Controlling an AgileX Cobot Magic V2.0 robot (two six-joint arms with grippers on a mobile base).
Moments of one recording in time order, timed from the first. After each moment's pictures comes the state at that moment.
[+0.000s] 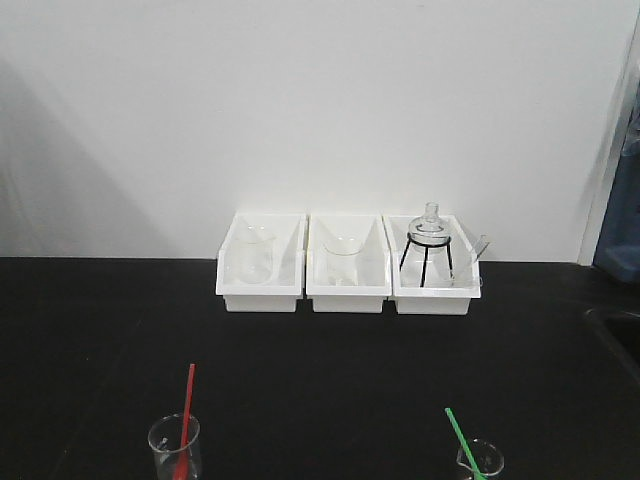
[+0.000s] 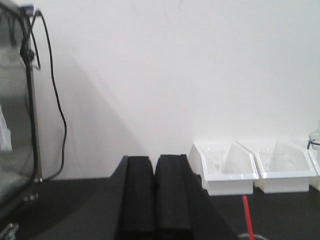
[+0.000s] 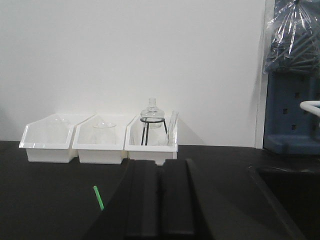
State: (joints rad) left arm -0.01 0.01 -0.06 0.09 -0.14 -0.07; right arm 0.06 -0.01 -0.03 -0.10 -0.02 0.11
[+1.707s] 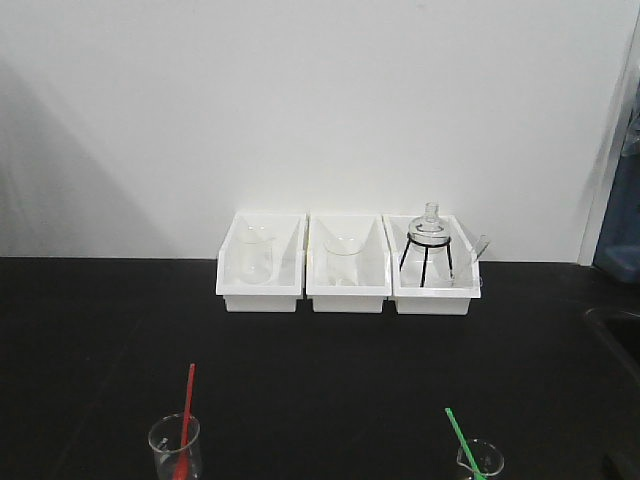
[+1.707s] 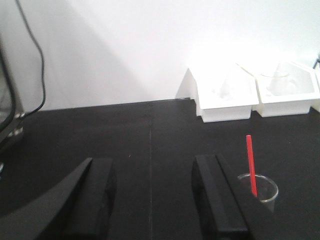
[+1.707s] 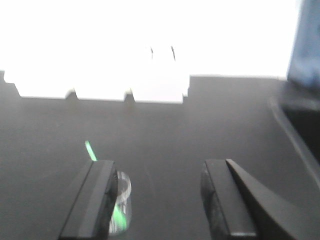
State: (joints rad) left arm -0.01 0.64 -0.26 0.25 -0.23 -0.17; right arm 0.06 0.88 -0.19 -0.14 -0.44 0.11
